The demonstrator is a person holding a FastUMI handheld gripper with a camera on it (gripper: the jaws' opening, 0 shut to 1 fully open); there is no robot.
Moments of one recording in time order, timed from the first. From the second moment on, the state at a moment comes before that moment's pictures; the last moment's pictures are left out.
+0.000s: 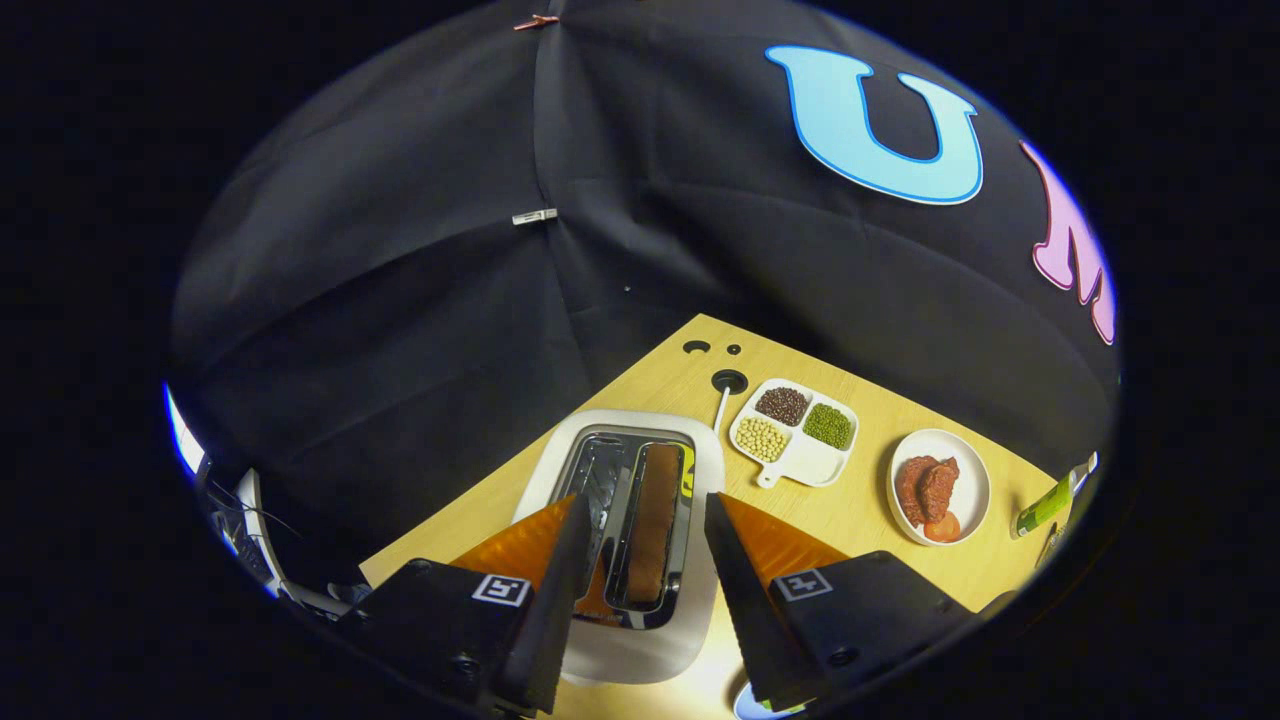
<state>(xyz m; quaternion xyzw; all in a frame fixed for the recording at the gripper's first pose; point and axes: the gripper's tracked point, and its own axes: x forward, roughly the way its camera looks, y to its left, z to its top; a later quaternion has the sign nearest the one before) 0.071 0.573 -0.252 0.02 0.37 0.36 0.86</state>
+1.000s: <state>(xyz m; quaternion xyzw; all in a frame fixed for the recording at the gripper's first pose) 0.086 0.506 -0.158 0.14 0.34 0.32 0.87</state>
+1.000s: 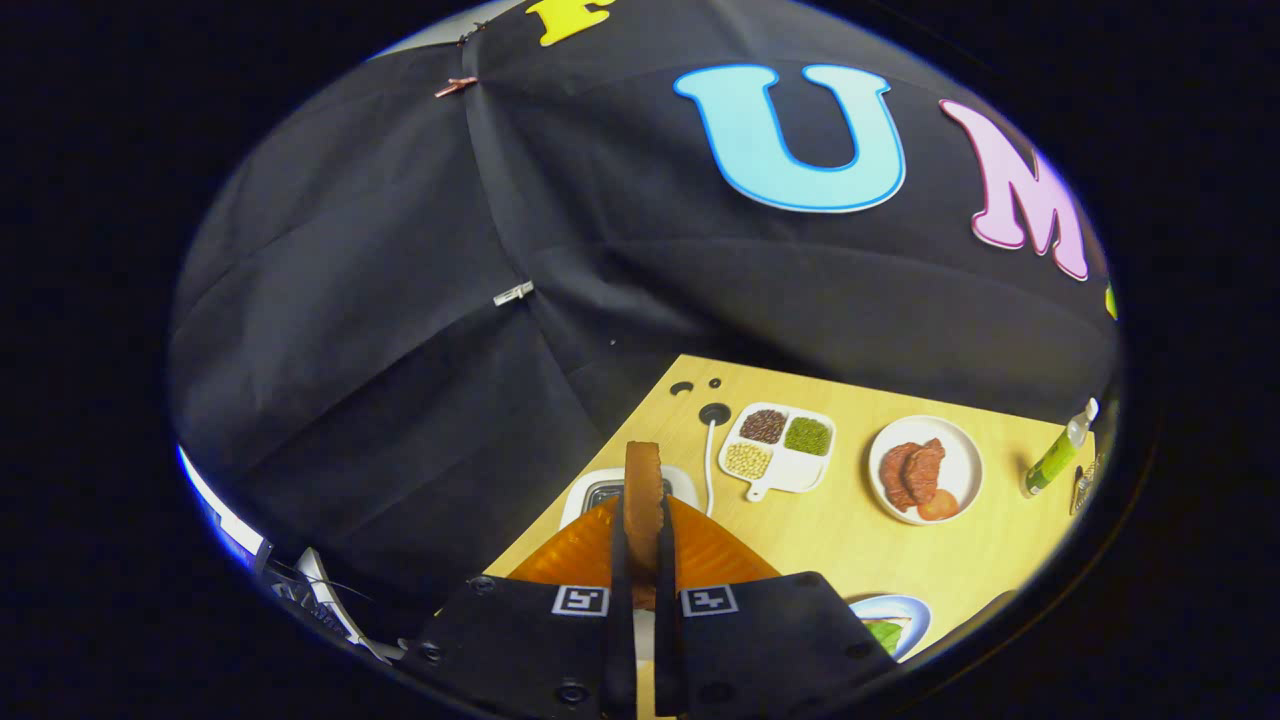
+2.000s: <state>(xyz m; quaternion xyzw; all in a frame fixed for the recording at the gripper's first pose) 0.007 0.318 -0.303 0.12 0.38 0.15 0.90</state>
